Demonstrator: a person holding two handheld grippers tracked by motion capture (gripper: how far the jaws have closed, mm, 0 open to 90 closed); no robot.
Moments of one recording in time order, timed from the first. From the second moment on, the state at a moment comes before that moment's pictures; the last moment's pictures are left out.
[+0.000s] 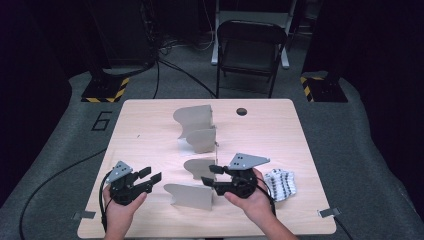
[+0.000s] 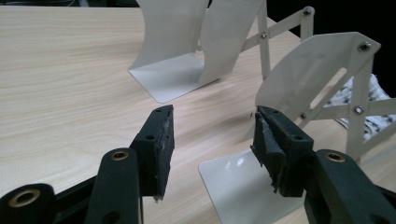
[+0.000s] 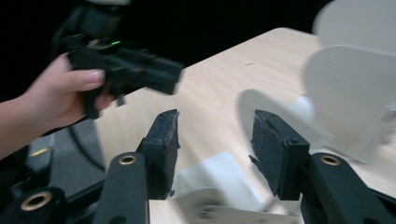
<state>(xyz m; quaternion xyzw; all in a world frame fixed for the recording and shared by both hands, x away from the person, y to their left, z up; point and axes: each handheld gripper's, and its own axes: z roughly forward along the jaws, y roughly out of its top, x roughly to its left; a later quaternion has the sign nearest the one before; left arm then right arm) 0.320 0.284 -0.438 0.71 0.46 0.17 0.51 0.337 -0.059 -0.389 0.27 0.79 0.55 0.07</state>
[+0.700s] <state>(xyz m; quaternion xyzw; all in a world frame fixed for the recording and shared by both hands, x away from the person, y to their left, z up) 0.294 0.289 -0.442 0.73 0.44 0.16 0.50 0.407 -0.072 -0.402 0.34 0.78 0.50 0.15</state>
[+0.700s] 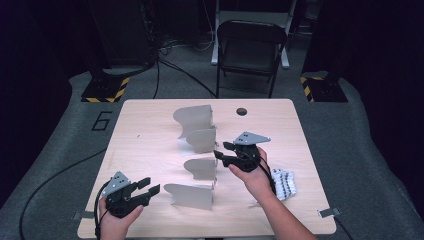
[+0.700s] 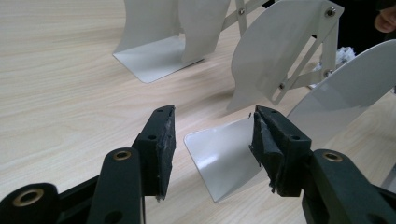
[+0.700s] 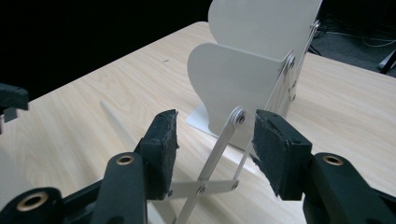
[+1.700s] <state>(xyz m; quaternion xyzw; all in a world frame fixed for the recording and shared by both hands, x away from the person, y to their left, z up) 0.277 0.261 -0.447 0.75 0.40 0.13 0.50 0.432 -0.058 -0.415 0.34 0.80 0.47 0.15</state>
